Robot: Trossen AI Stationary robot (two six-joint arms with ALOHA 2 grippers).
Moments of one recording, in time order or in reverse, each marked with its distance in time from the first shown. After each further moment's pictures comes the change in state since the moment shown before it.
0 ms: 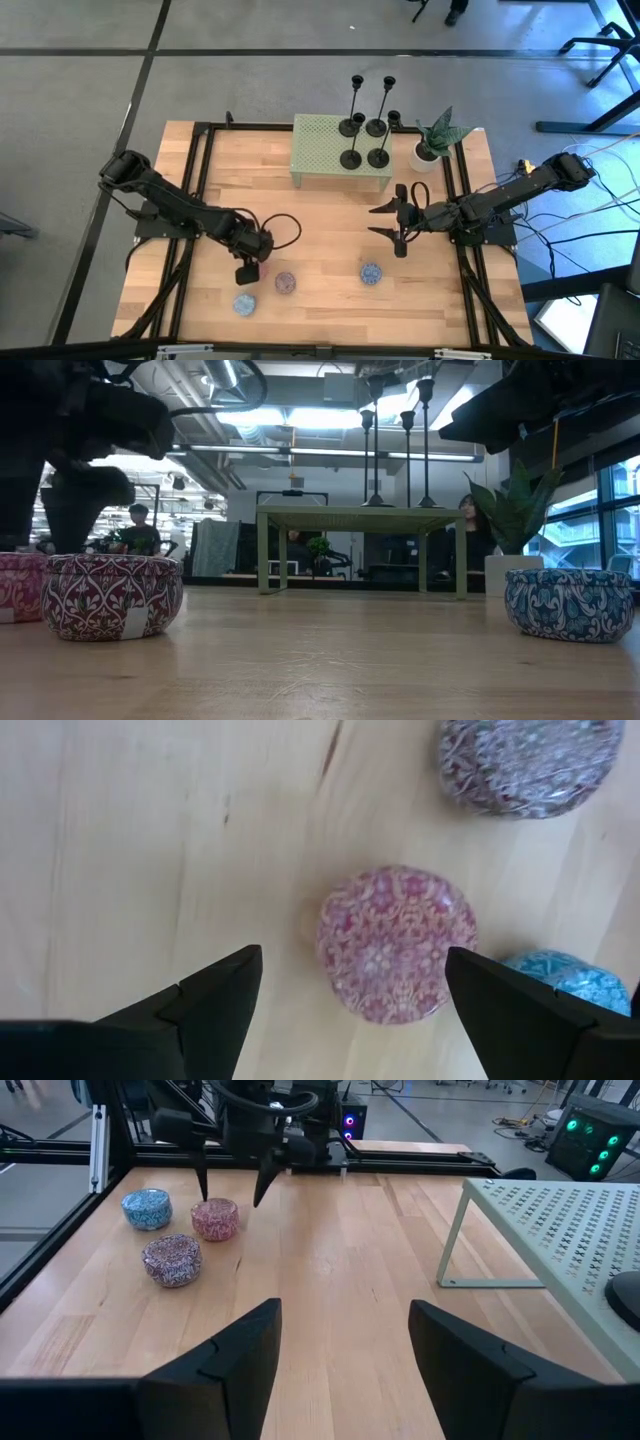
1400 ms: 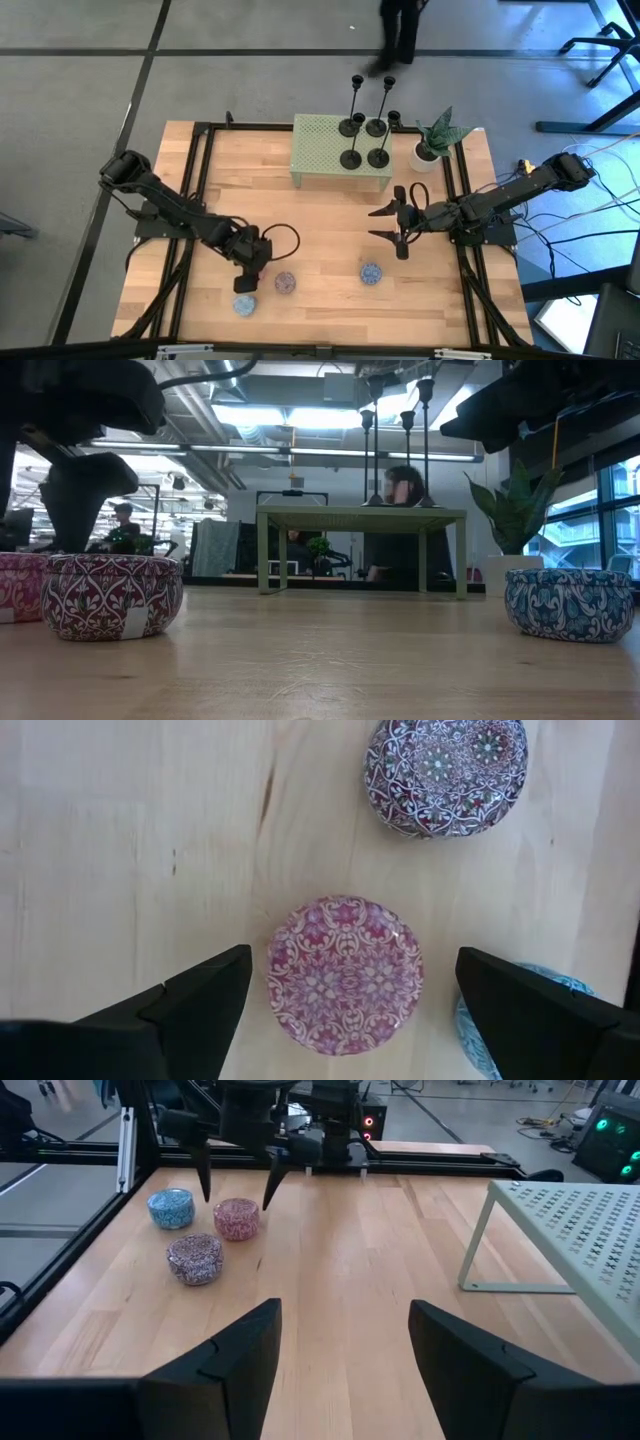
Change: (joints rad) left arm -0.093 0.002 0.000 0.091 -0.091 0.016; right arm 0.000 0.000 0.000 0.006 -0.052 0.000
